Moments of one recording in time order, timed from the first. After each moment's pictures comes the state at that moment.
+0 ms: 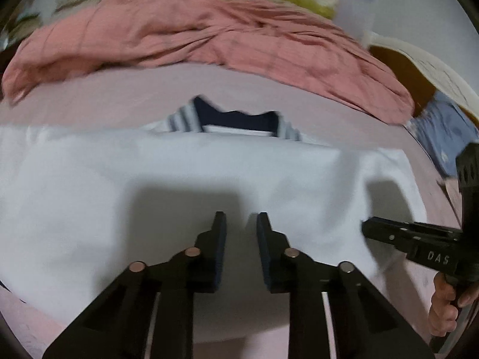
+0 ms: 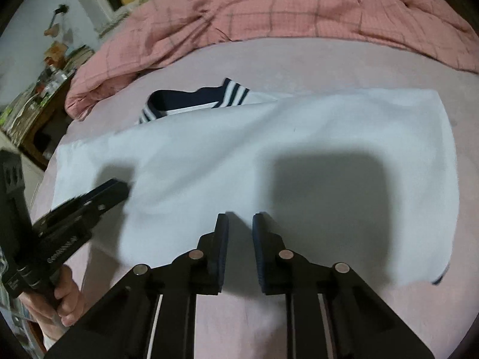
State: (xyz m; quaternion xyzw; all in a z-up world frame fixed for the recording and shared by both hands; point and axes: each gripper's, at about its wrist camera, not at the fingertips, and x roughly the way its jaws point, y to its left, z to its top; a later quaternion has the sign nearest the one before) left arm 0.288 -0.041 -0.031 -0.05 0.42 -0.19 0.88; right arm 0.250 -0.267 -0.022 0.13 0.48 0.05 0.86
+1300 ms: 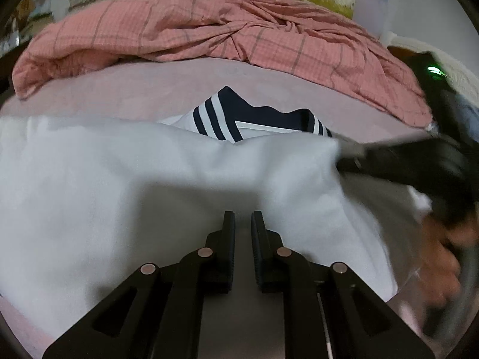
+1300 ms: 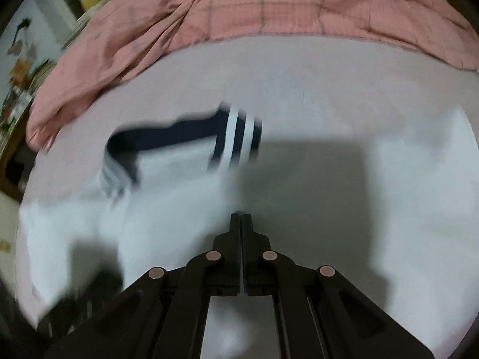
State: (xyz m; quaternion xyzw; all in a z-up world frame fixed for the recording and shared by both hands) left arm 0.308 -0.040 -0.051 -0.04 0.42 -0.16 0.89; right arm 0.362 -0.258 -0.032 0.14 0.49 -0.03 0.86
